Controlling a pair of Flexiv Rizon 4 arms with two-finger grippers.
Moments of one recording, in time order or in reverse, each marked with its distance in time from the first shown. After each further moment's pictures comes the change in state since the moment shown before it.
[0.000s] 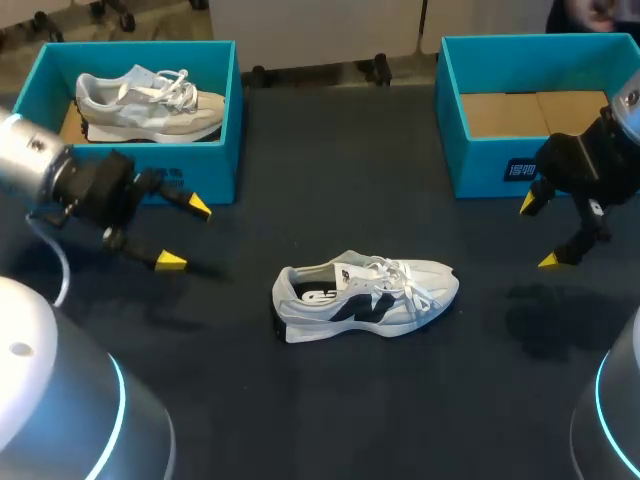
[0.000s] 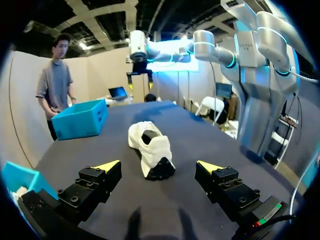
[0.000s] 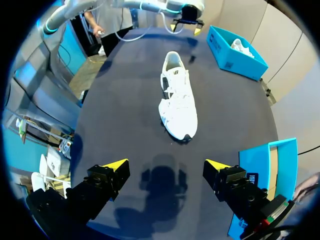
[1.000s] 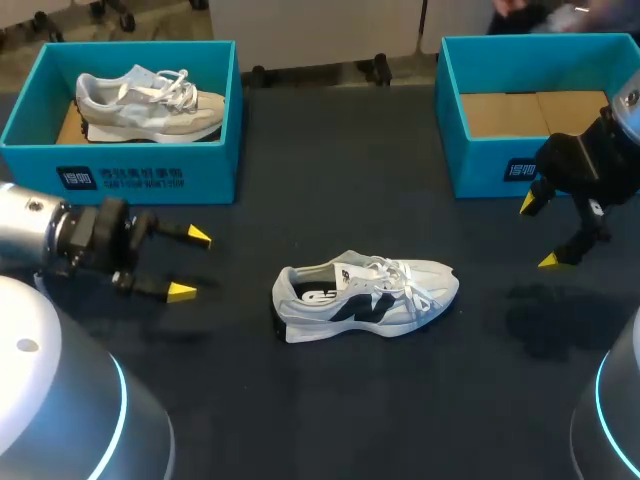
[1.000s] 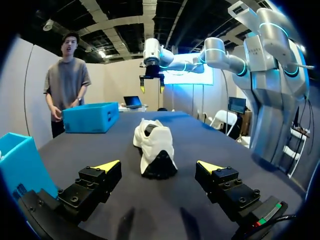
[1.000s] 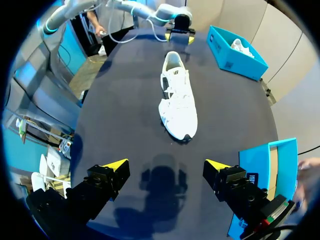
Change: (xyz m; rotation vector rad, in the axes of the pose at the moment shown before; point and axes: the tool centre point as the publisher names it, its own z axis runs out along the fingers) left arm 0.015 0.038 0.026 0.114 -0.125 -0.081; right arm 0.000 0.000 0.000 0.000 0.000 0.000
